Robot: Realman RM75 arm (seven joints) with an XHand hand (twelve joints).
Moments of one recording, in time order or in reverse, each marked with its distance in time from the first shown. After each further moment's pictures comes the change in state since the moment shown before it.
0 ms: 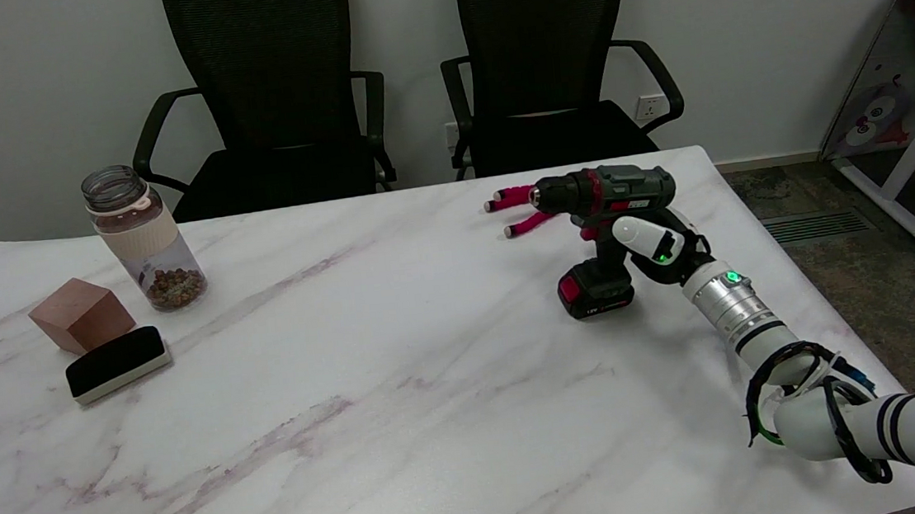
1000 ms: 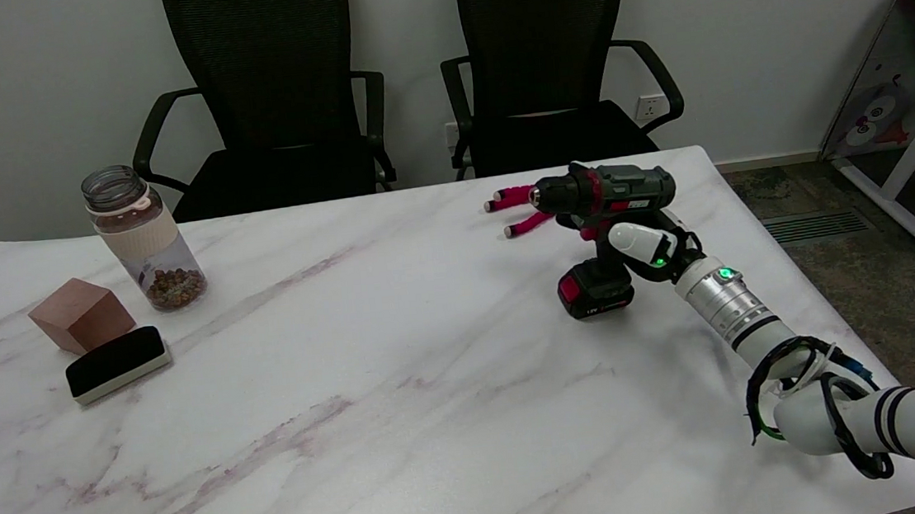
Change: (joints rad) arm 0.021 0.000 0.000 0.021 -0.106 0.019 0.062
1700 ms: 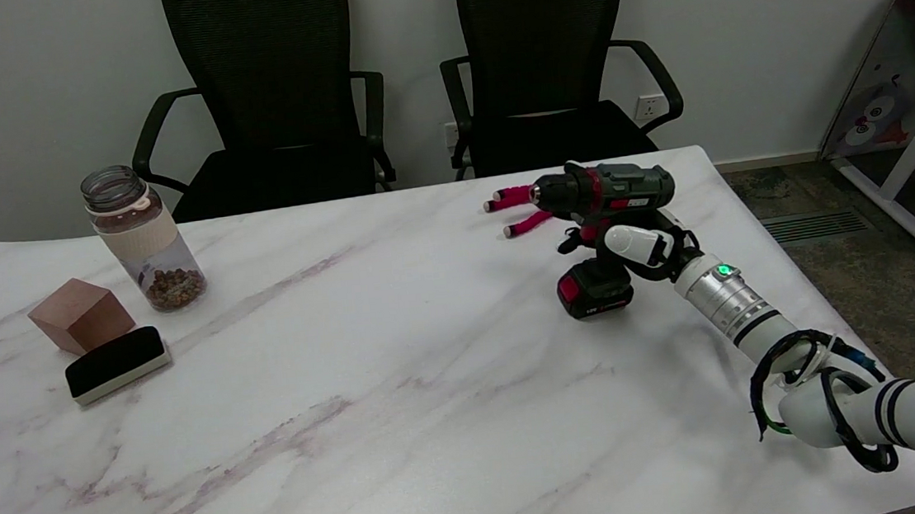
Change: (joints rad) arm 0.024 0.000 0.001 0.050 -0.089 -0.002 0.077
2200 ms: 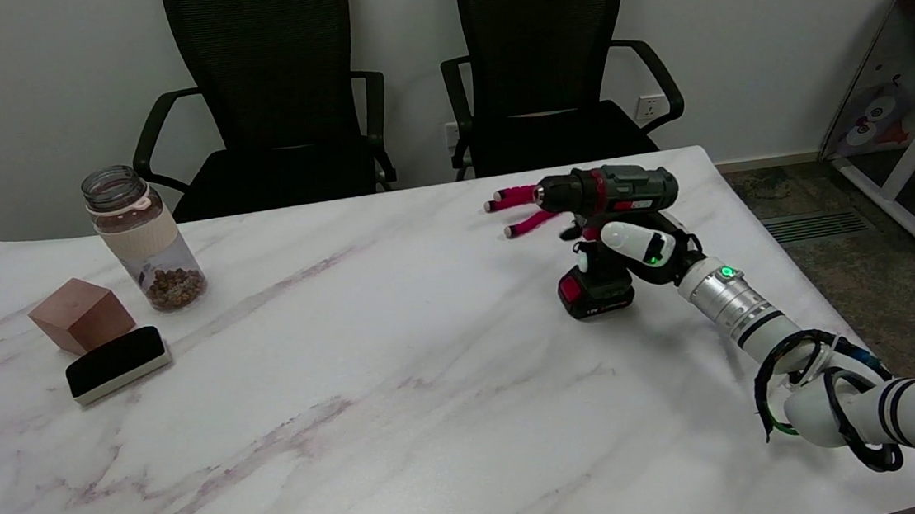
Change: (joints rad) arm 0.003 0.002 0.000 0.031 -0.020 -0.022 0.045
